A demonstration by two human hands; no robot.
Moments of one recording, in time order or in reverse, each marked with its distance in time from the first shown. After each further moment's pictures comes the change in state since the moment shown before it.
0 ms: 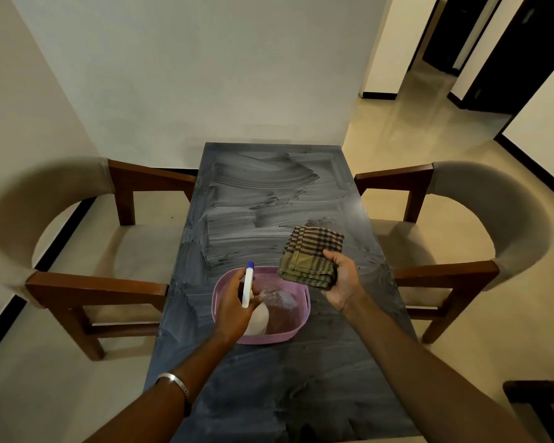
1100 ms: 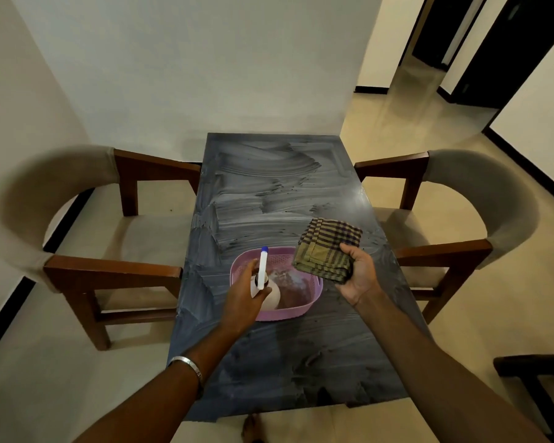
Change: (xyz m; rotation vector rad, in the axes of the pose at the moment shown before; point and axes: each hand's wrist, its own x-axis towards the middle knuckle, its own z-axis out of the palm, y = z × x) left_hand -0.029 -0.024 -0.029 0.200 -0.122 0.131; right_hand -0.047 0.034 -0.007 0.075 0.006 -0.122
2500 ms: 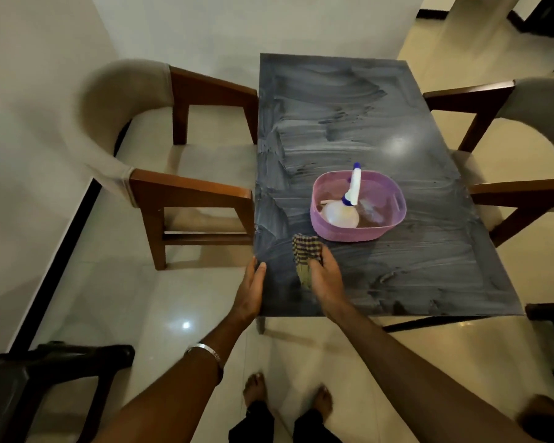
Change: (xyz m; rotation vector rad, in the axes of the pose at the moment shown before) left_hand -0.161 -0.125 -0.103 -0.456 -0.051 -0.599; right_hand -0.095 0.280 0.034 -0.961 0.134 -0.127
